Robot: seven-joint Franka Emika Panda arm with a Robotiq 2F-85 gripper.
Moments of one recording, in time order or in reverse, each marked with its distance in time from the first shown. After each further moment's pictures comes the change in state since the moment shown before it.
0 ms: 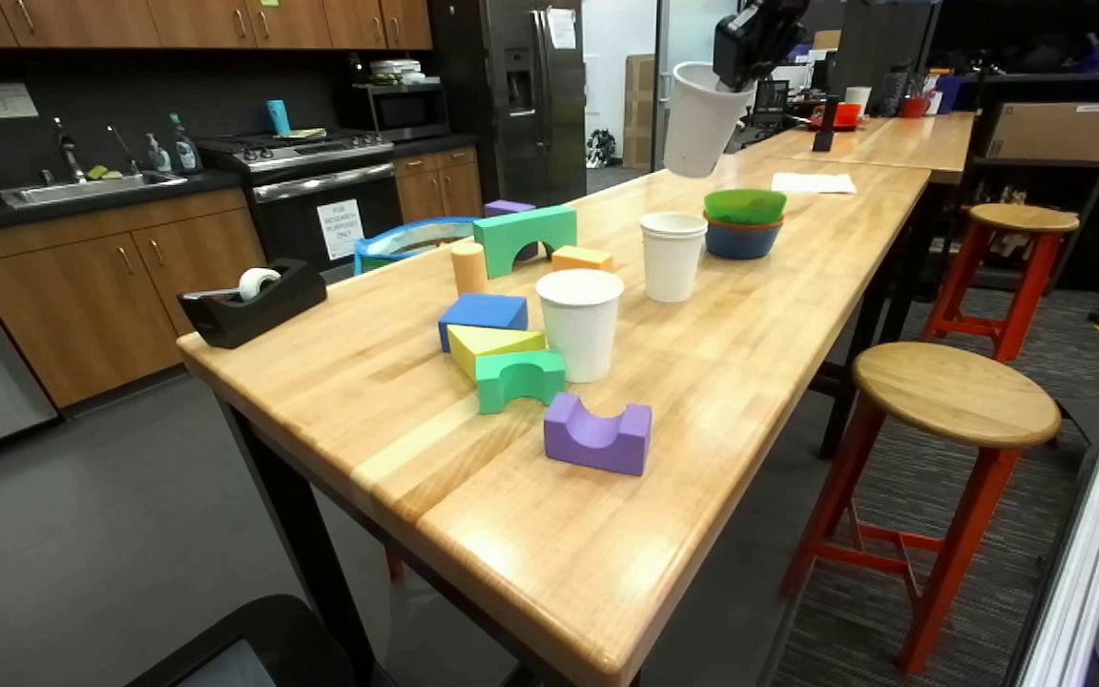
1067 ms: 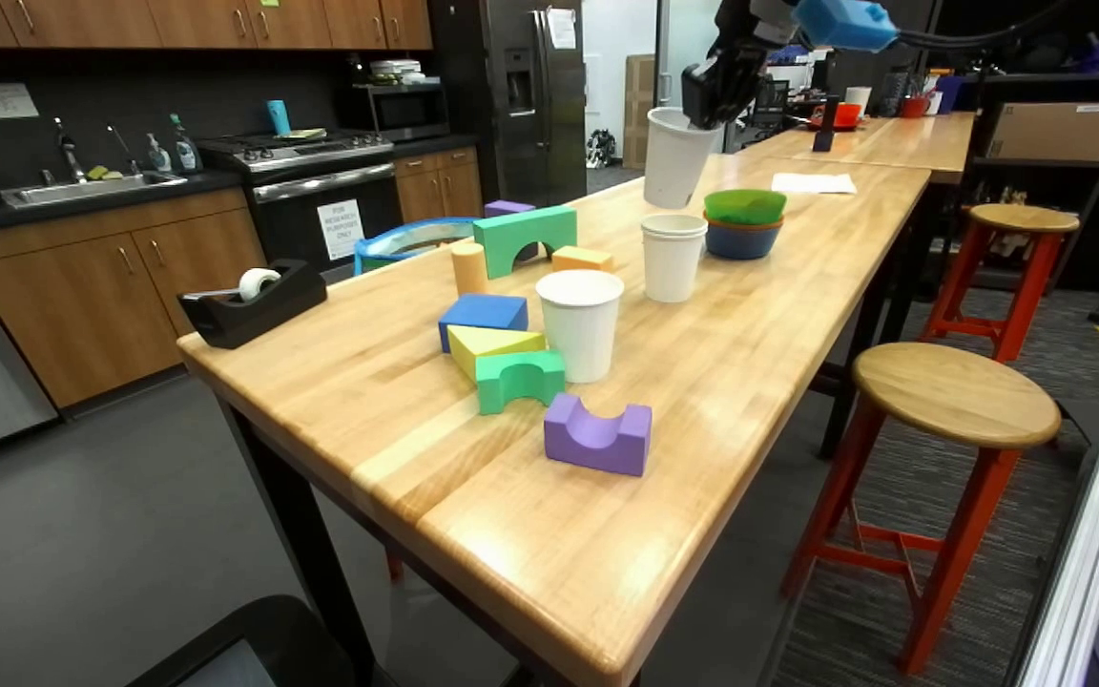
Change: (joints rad) arm 0.018 0.230 -0.036 0.127 0.161 -0.002 -0.106
